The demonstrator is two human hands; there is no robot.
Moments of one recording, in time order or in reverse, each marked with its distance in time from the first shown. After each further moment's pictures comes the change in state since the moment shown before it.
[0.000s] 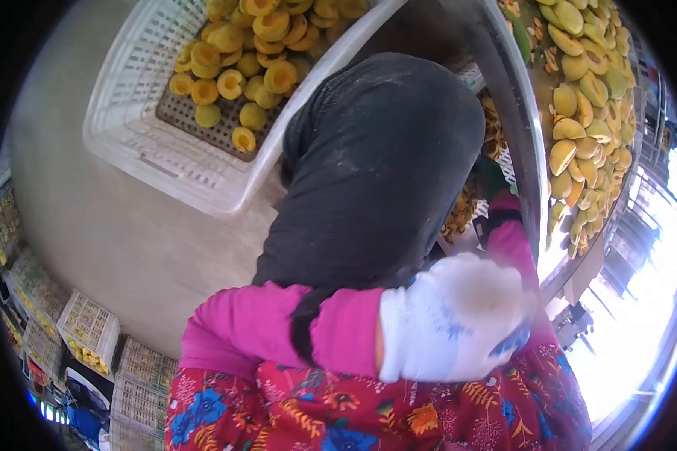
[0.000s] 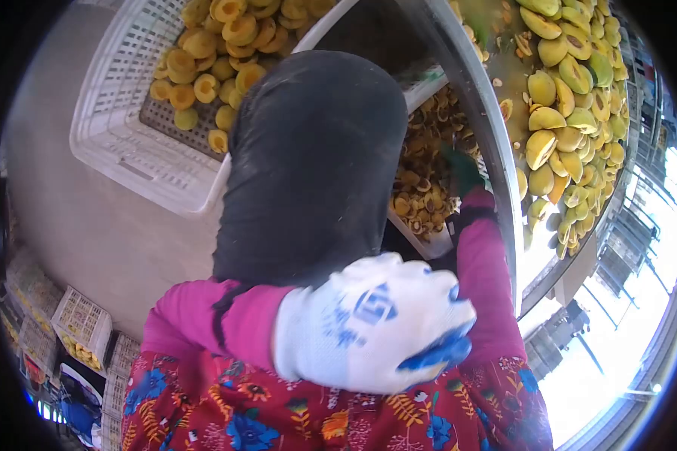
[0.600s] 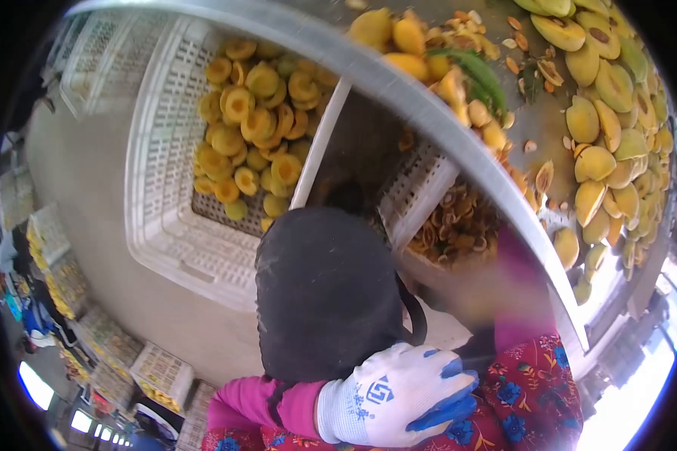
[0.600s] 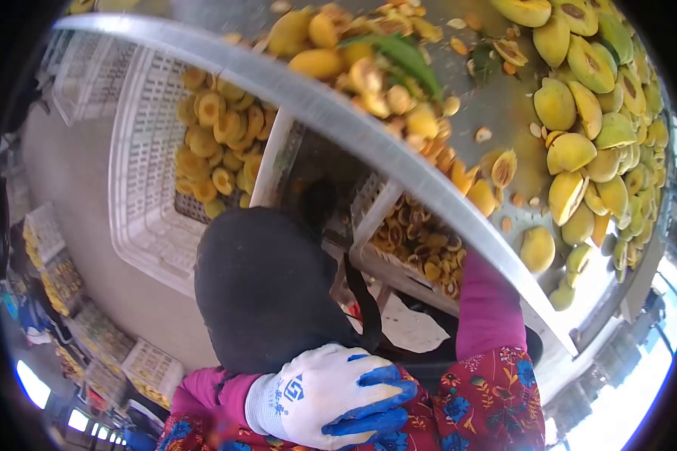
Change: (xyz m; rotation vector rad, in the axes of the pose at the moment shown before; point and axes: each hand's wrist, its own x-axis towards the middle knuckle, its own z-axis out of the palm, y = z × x) left_hand 0.025 -0.024 -0.019 -0.031 -0.203 -0.283; right_hand 0.009 -0.022 0.001 0.245 0.006 -0.193
